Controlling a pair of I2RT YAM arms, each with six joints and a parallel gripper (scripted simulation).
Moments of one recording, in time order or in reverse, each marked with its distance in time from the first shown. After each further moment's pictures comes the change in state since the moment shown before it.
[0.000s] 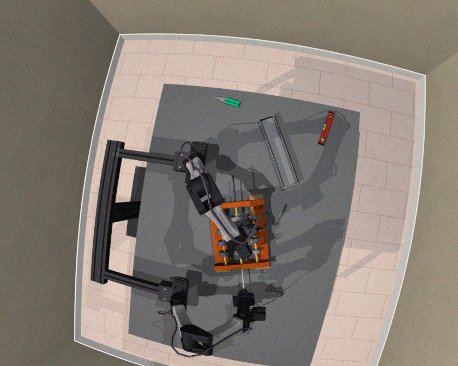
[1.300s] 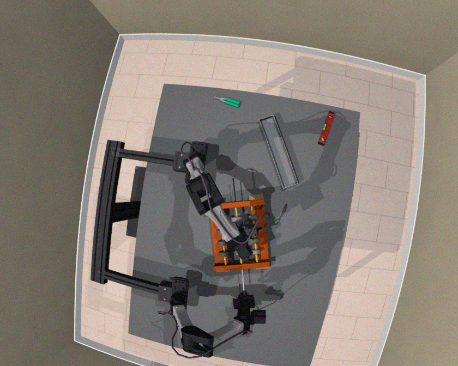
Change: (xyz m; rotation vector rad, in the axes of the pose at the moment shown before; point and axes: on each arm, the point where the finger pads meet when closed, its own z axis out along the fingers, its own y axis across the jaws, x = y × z) left arm 0.000 0.000 0.000 -0.001 -0.002 0.001; right arm -0.013 0.000 -0.002 -0.001 0.006 0.002
